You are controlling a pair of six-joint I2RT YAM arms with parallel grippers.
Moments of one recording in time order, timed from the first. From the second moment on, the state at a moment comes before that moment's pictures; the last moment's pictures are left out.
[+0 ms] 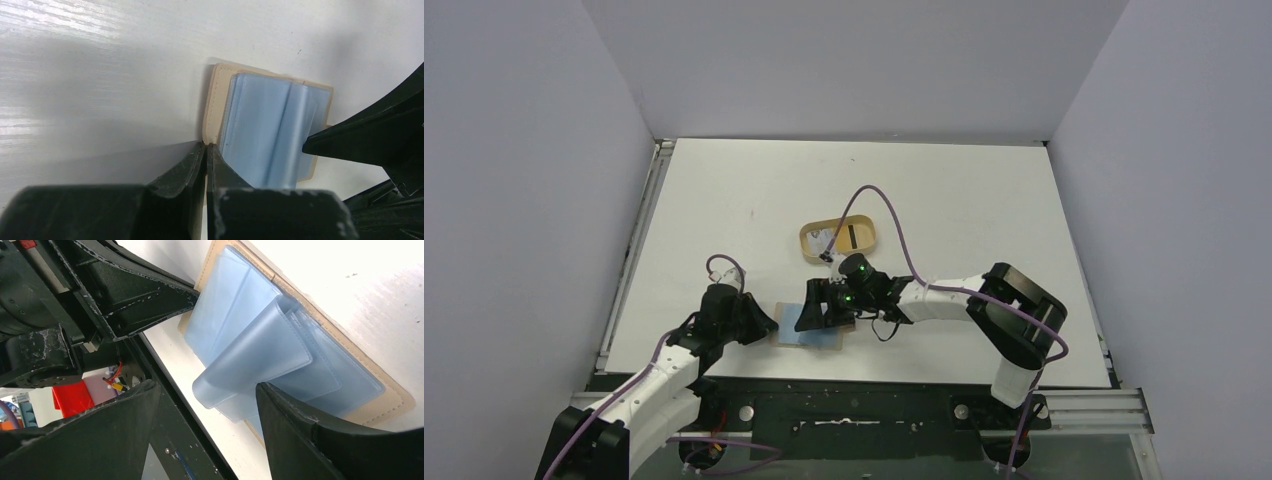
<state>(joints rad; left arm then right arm) -0.36 0.85 0.18 -0.12 0.16 -0.75 0.94 1.75 0.86 0.21 -0.41 0.79</state>
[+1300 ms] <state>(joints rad) -0.40 0.70 0.28 -0.33 0.20 -0.78 1.09 1.87 1.26 -0.35 -0.08 0.56</state>
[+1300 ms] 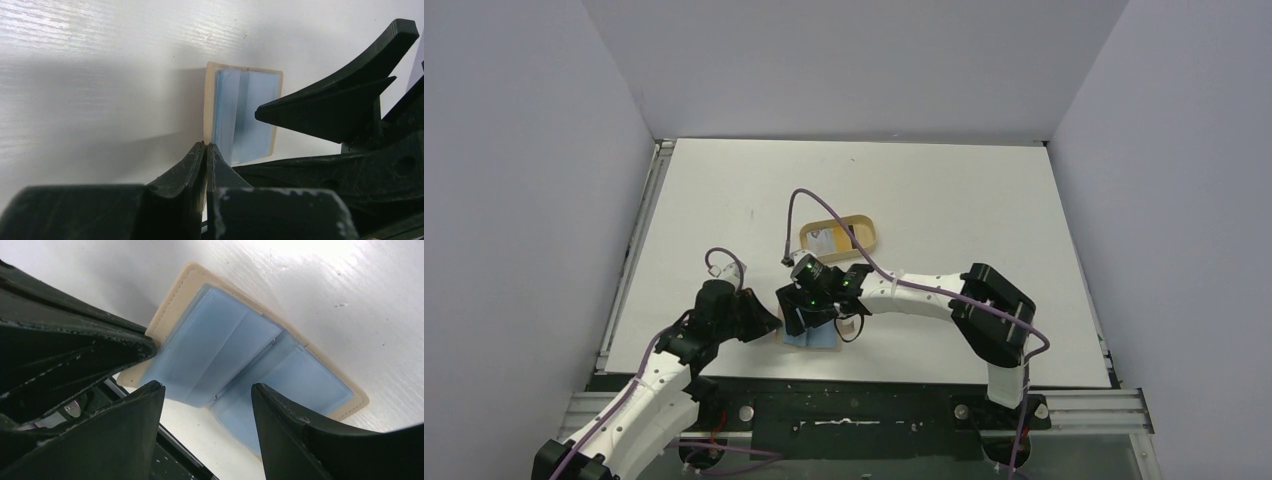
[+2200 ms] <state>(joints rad) -0.41 0.70 0.28 -0.34 0.19 -0.78 1.15 1.91 1.31 -0.32 -0.08 0.52</state>
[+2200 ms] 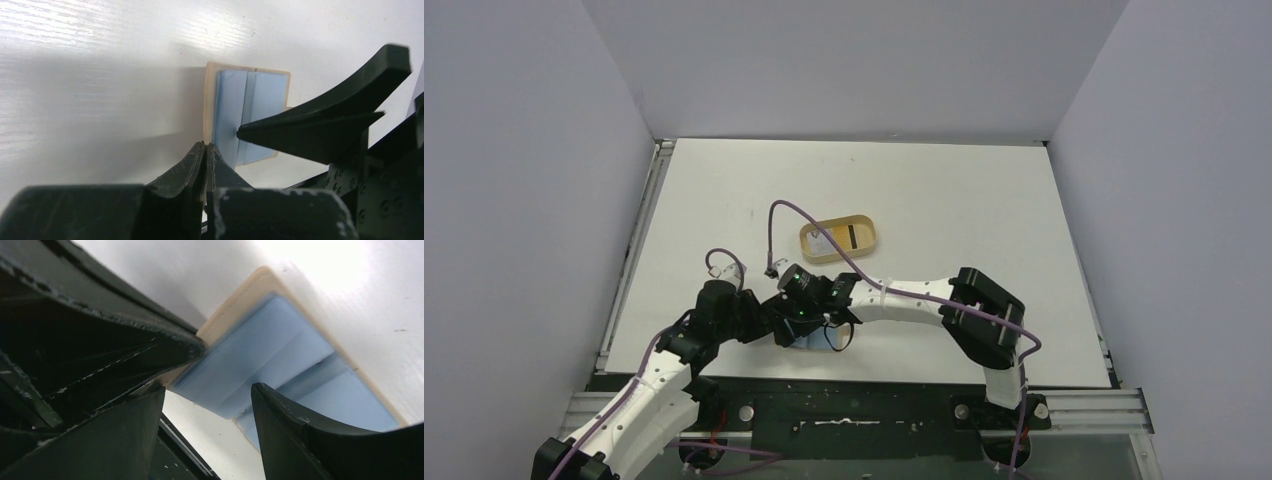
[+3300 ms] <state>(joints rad) -0.41 0.70 0.28 -0.35 0.18 -0.78 1.12 1.85 1.13 -0.20 -0.01 0.57</state>
